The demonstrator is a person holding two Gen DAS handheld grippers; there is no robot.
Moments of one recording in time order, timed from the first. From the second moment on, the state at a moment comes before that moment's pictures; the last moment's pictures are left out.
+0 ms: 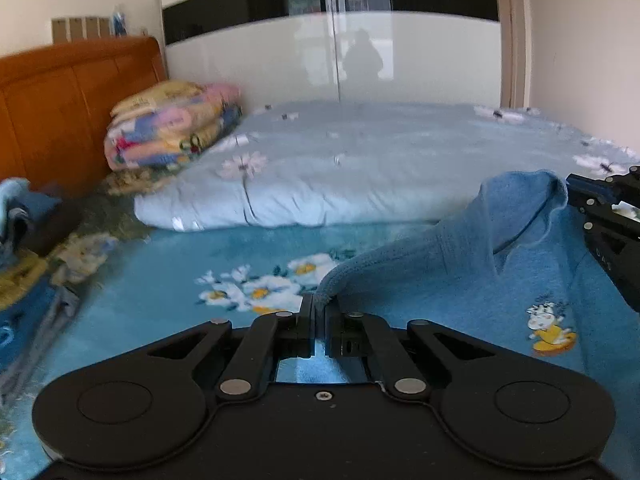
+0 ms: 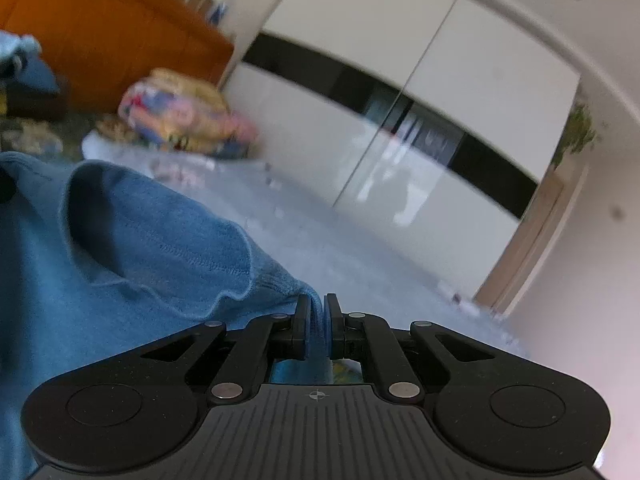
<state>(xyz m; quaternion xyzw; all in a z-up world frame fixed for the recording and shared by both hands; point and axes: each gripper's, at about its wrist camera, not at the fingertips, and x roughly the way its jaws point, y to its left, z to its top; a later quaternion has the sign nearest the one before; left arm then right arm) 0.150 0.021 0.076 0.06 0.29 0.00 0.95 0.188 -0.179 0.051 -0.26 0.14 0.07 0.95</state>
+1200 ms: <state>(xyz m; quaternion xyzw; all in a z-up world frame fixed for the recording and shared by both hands) 0.067 0.088 0.024 -0.14 0.34 0.03 0.93 0.208 -0.231 0.034 0.00 0.33 0.16 0.93</state>
